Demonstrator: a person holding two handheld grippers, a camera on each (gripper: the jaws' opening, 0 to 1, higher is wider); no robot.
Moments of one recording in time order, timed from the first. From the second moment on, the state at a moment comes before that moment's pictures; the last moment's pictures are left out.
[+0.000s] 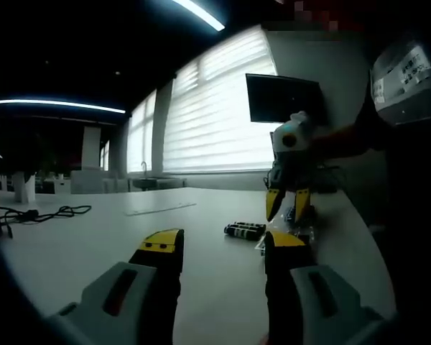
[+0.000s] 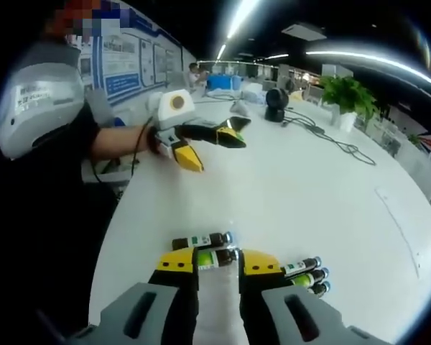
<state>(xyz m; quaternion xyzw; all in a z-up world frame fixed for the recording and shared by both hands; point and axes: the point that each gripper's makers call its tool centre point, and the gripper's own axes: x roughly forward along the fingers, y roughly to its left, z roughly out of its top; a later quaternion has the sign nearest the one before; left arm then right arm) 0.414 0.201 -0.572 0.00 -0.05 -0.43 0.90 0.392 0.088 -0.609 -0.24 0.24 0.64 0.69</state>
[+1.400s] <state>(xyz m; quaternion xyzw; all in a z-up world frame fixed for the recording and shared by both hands) 0.415 0.202 -0.573 0.00 -0.05 -0.43 0.90 0.392 0.090 -0.611 -0.23 0.19 0.64 0.70</state>
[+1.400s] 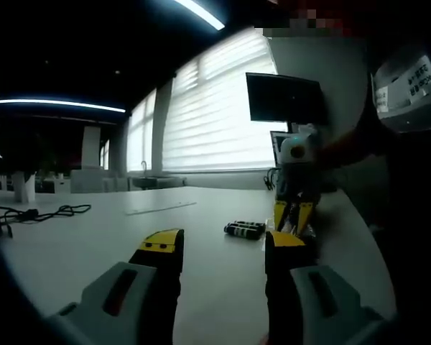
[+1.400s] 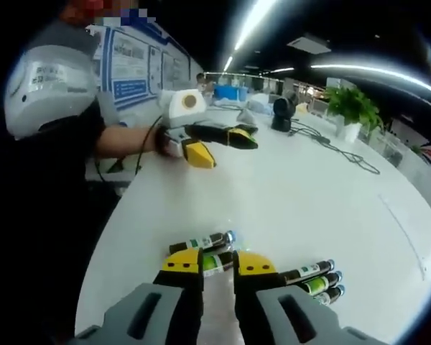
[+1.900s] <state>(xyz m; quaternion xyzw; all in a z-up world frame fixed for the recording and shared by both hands) 0.413 0.201 -0.572 0.01 -0.05 -0.43 0.90 0.447 0.063 -0.585 -0.26 0.19 0.60 0.74</state>
